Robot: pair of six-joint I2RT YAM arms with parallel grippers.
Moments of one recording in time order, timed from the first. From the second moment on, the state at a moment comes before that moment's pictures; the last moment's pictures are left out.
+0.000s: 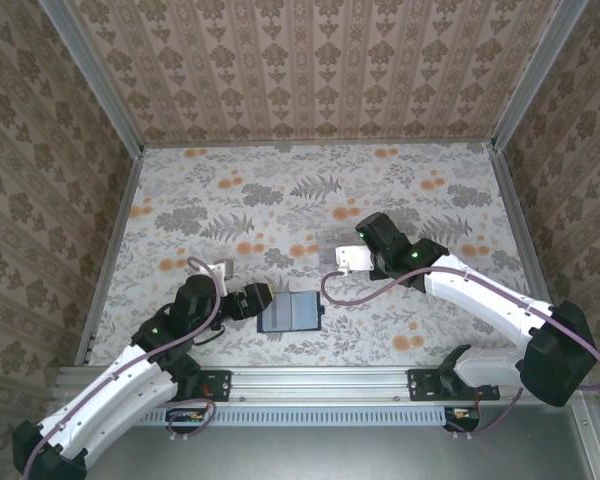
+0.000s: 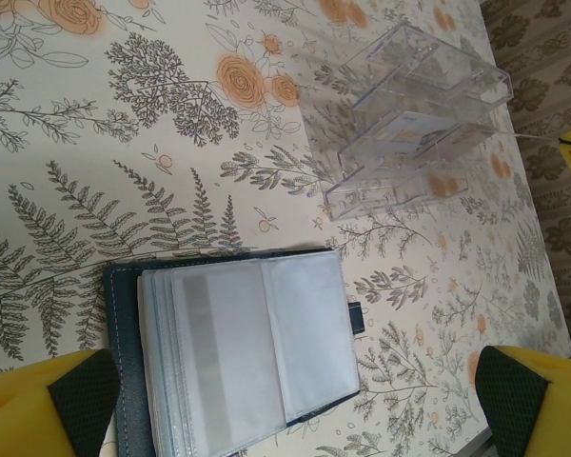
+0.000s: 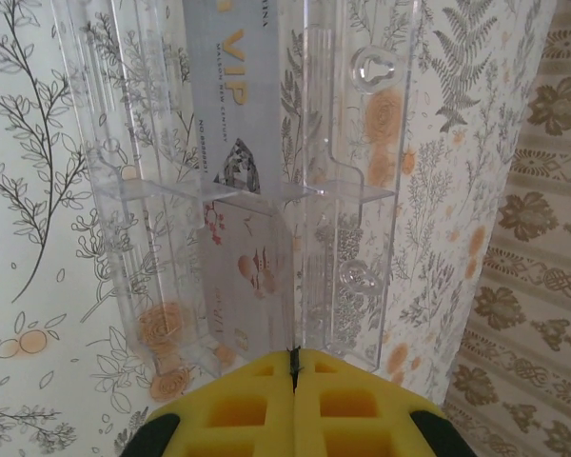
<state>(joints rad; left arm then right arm) -0.71 0.49 0.33 -0.40 0.14 -0.82 0.66 1.27 0.92 -0.59 0.34 -1.12</state>
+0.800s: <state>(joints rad) -0.71 0.49 0.32 -0.43 0.14 -0.83 0.61 1.30 0.85 -0.51 0.33 -1.18</state>
